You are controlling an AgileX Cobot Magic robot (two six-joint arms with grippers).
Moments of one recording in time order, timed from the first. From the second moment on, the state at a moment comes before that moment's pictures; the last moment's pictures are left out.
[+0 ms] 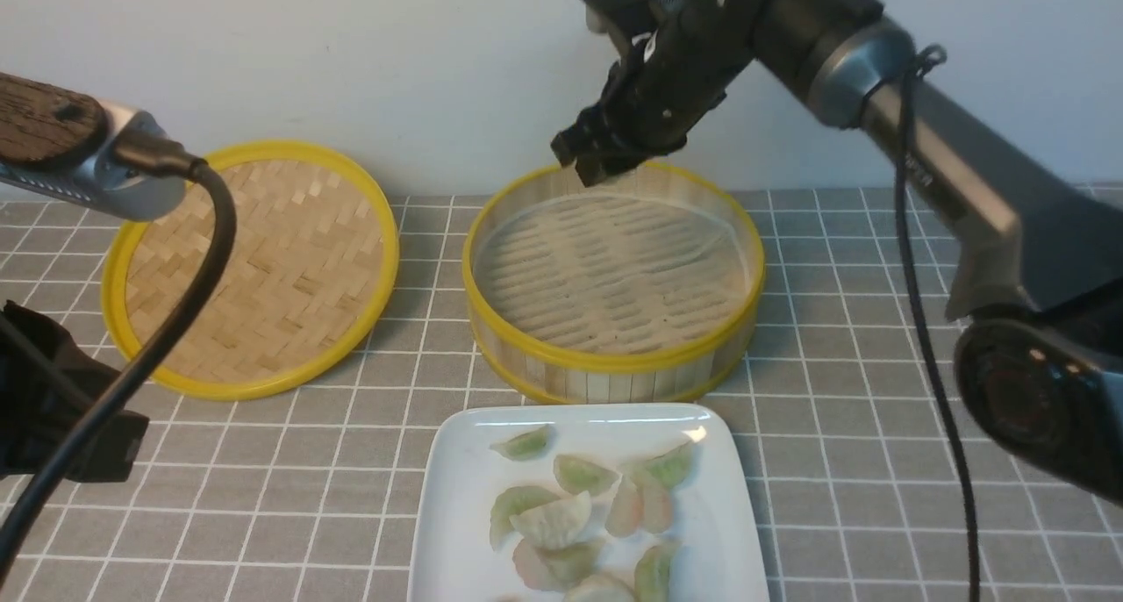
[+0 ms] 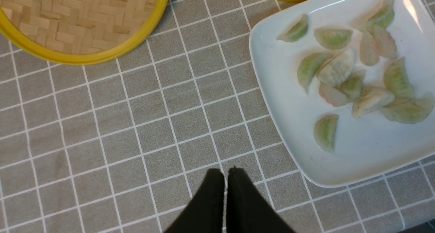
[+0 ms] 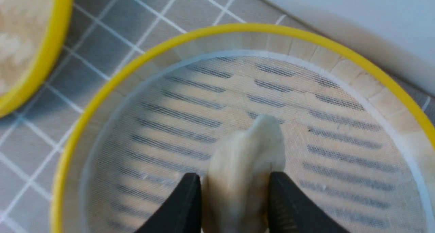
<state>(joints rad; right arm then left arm) 0.44 2.40 -2.51 0.19 1.25 -0.10 -0.51 0.93 -1.13 0.12 1.25 -0.19</state>
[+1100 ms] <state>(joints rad) 0.51 1.76 -1.11 0.43 0.98 -0.30 -0.51 0.93 -1.13 0.12 1.25 -0.19</state>
